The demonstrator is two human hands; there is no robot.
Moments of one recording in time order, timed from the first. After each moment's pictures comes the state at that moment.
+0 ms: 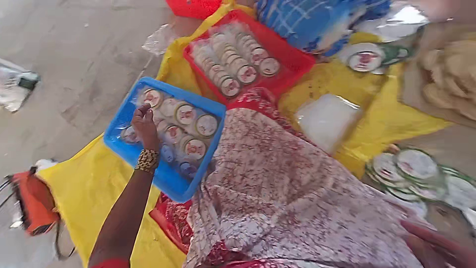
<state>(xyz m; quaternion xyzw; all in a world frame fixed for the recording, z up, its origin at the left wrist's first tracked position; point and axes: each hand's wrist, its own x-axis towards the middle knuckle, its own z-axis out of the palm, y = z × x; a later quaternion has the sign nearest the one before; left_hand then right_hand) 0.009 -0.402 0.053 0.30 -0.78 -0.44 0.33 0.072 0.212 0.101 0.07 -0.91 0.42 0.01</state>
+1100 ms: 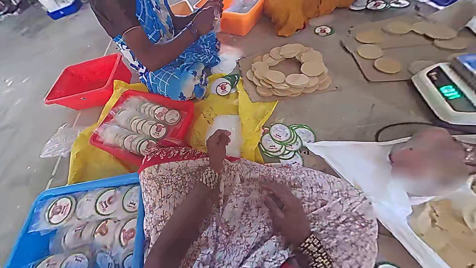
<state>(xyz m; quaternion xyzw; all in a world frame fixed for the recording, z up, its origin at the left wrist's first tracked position) -0.140 0.037 0.015 -0.07 -0.80 -0.60 -0.02 0.083 0.195 0.005 -0.06 -0.88 0.46 0.11</state>
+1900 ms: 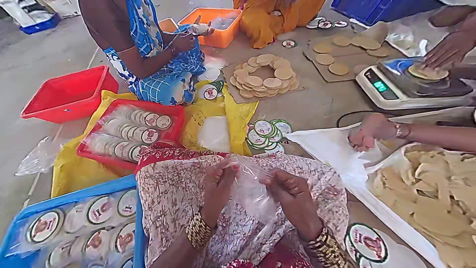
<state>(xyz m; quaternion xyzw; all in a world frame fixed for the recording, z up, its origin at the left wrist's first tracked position) 0.003 0.012 0.102 -0.23 -0.59 -0.77 -0.04 0.094 0.172 0.110 -0.06 -0.73 0.65 0.20</state>
